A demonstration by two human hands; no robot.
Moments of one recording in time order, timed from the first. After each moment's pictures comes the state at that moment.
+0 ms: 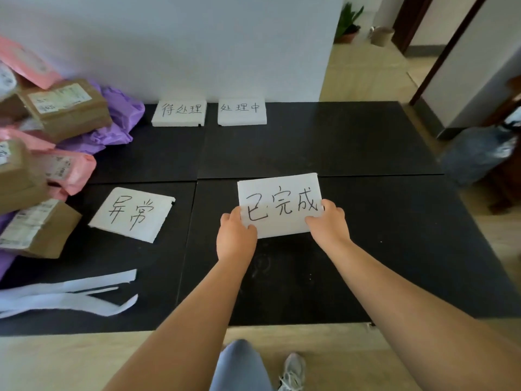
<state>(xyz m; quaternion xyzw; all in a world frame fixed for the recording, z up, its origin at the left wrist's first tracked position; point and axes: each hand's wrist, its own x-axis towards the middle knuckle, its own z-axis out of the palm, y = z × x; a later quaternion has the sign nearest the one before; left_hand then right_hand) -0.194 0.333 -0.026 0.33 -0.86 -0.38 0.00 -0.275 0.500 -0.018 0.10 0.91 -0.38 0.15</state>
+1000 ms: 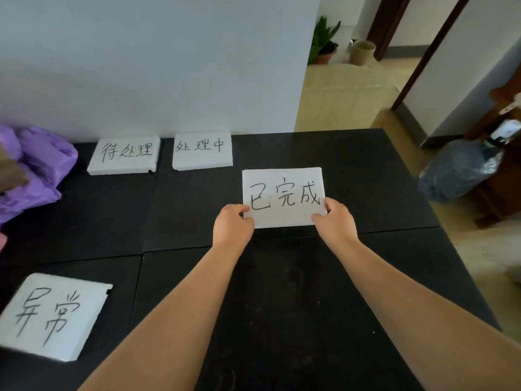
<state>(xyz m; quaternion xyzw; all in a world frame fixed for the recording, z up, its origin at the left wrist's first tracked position) -0.439 0.330 -0.021 0.27 -0.85 -0.44 -0.03 -0.503 0.535 -0.034 0.08 0.92 -0.37 0.11</state>
